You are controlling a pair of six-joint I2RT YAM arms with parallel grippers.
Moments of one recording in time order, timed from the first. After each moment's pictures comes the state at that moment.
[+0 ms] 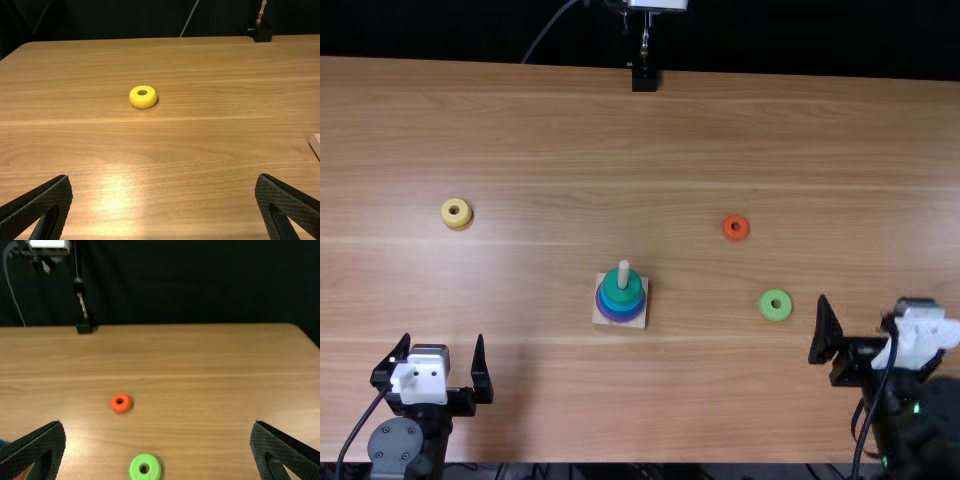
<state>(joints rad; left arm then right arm) -0.05 0.01 0.10 -0.37 -0.05 -0.01 -0.07 0.58 0.77 -0.51 -0.06 -0.04</state>
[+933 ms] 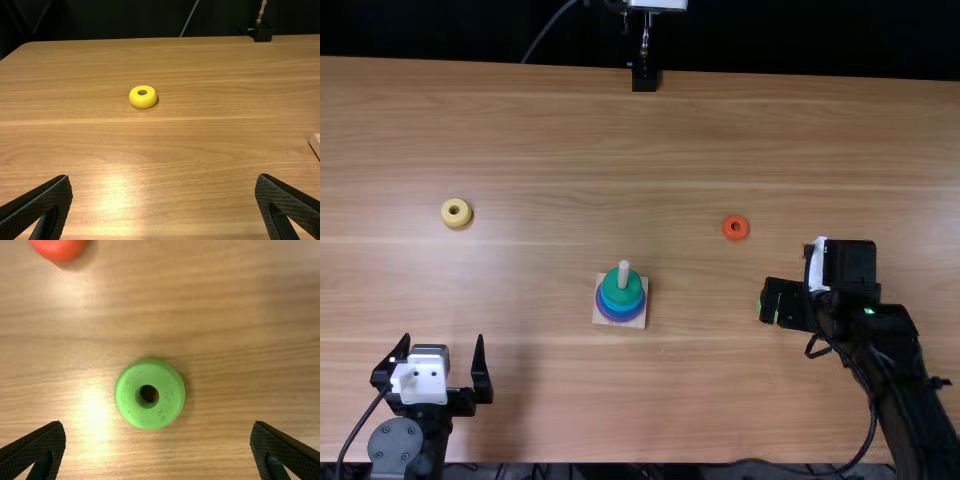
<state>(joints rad) -0.05 0.01 0.10 -0.38 -0.05 -0.01 0.00 1.42 0.86 -0.58 -0.06 0.11</state>
